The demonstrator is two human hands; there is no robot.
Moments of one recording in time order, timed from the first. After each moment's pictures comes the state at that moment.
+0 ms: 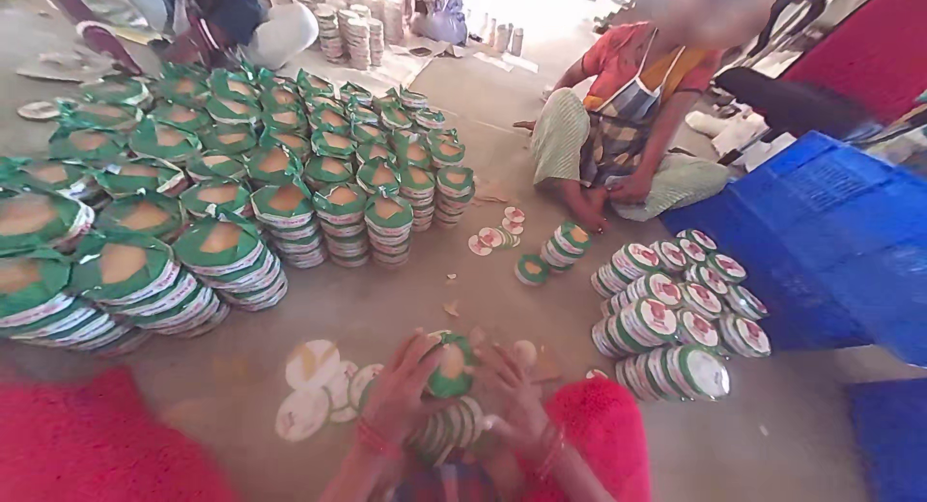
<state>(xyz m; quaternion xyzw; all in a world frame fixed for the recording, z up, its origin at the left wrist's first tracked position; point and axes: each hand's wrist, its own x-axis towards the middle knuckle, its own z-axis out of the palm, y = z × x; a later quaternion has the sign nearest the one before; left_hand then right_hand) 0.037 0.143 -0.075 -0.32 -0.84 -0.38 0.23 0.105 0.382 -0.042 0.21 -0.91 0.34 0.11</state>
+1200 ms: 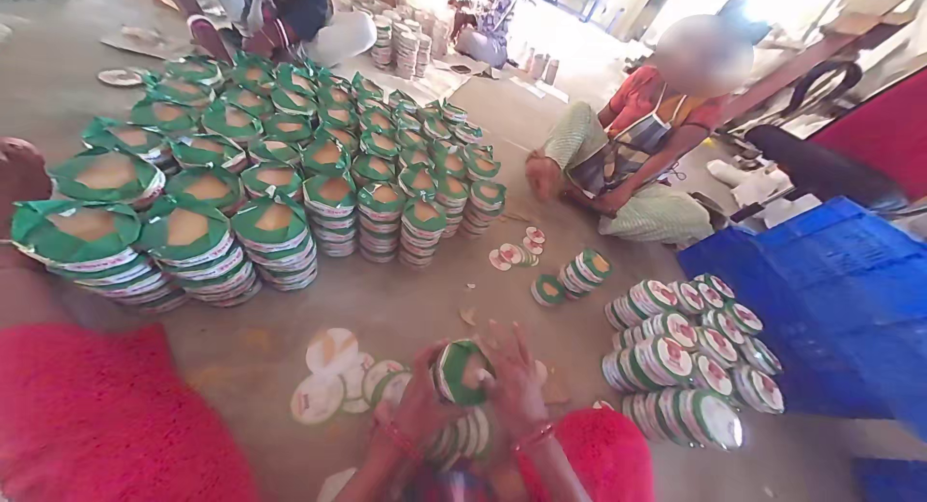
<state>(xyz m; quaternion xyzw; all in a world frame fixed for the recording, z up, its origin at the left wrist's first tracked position) 0.056 0.158 -0.090 -0.17 -0.72 -0.67 0.09 0.064 0.327 -0.001 0.06 -0.96 0.24 0.11</state>
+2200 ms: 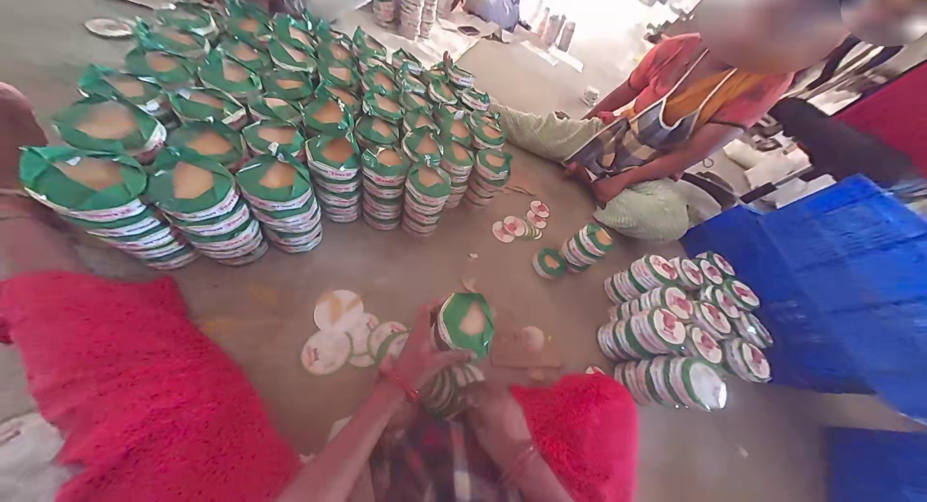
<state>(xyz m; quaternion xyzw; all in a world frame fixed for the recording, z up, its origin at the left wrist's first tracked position) 0.044 0.152 -0.087 -0.16 -0.65 -0.74 0.01 0.155 0.319 -0.043 0.06 -0.97 0.20 -0.12</state>
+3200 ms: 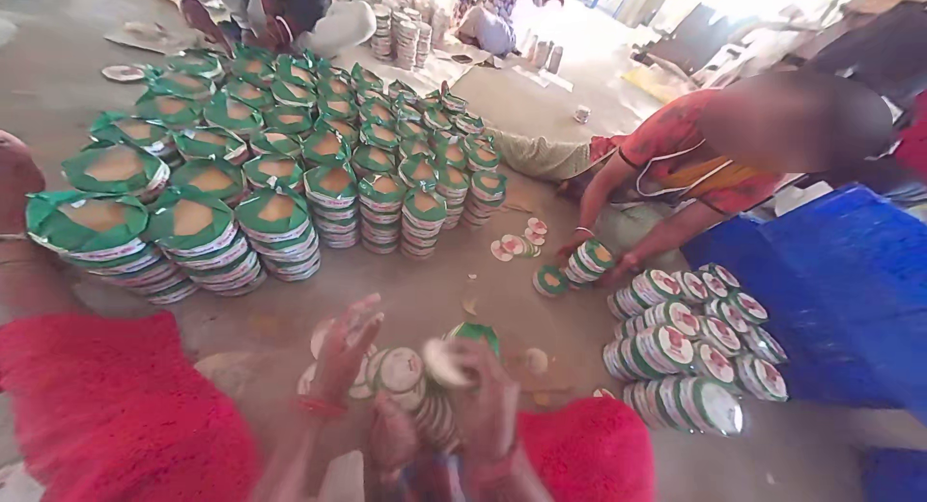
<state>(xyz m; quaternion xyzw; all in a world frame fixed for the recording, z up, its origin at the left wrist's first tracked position) 0.025 0.050 -0.024 -0.01 -0.75 -0.66 0.04 0.090 0.256 0.016 0.13 -0.85 0.45 0.25</state>
